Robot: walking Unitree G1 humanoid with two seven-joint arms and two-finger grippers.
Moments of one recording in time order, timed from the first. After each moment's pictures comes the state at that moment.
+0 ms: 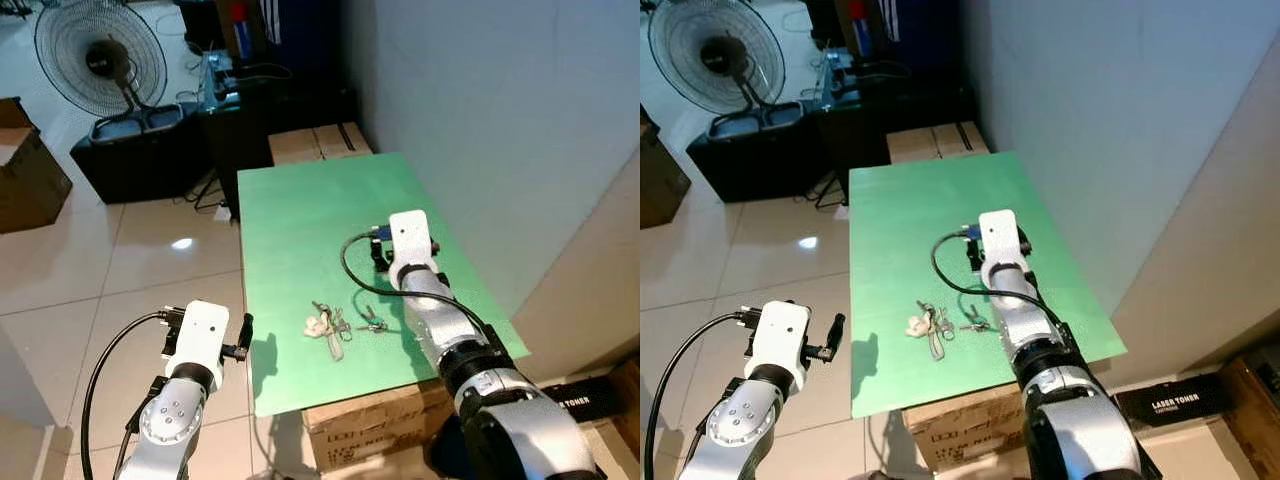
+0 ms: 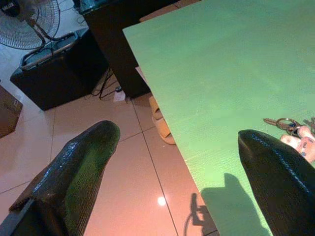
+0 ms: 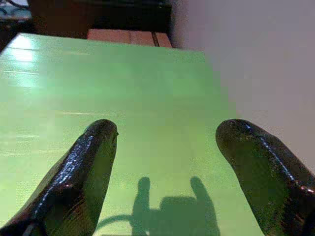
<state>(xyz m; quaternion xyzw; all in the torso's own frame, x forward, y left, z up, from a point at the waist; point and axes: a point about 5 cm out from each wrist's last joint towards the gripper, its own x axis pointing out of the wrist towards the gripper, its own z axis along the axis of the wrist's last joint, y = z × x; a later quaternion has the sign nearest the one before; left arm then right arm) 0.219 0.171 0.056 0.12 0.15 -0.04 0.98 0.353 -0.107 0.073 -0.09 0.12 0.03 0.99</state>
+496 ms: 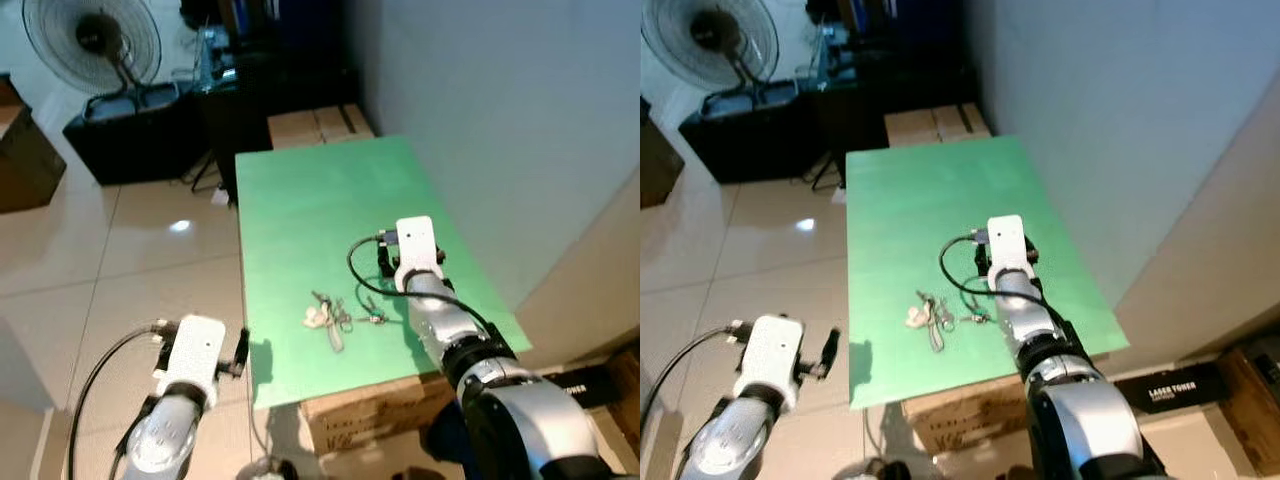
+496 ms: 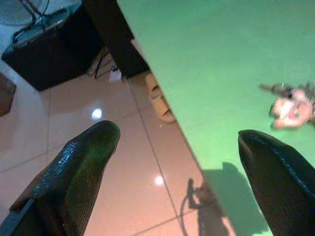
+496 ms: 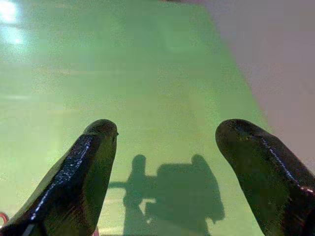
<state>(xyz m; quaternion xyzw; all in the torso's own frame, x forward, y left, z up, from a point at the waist) 0.195 0.174 0.060 0.13 0.17 -0.04 0.98 0.351 -0.117 0.061 -0.09 0.16 0.01 0.98</state>
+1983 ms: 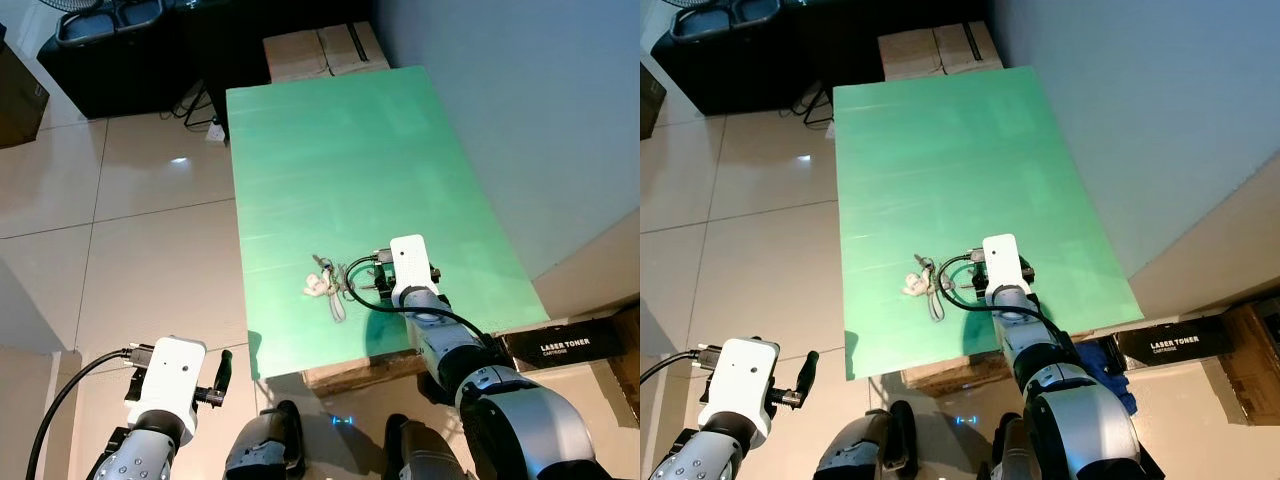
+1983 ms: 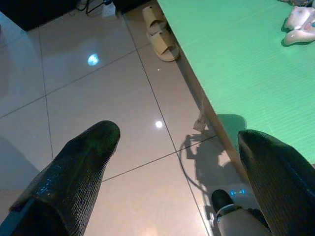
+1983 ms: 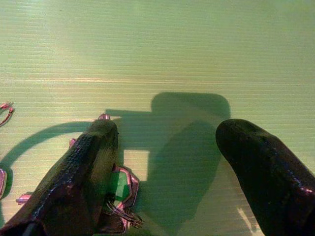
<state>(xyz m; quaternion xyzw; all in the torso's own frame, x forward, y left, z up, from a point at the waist) 0.160 0.182 0.077 0.14 0.20 -0.02 0.97 0.337 -0.110 0.039 -0.10 0.21 0.03 0.97</state>
